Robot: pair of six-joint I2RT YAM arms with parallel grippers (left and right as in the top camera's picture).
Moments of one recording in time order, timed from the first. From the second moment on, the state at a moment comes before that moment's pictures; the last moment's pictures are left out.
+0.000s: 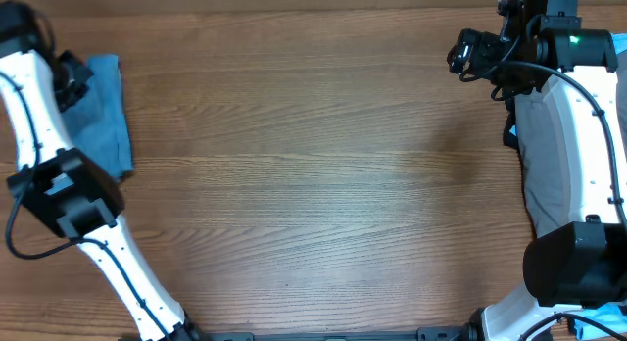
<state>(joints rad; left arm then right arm) 0.47 2.52 2.54 -1.27 0.03 -0.40 -0.06 1.82 1.83 -1.04 -0.20 0.22</state>
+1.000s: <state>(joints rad) 0.36 2.50 2.20 -1.13 0.13 0.01 -0.06 1.82 1.83 -1.04 -0.20 0.22</state>
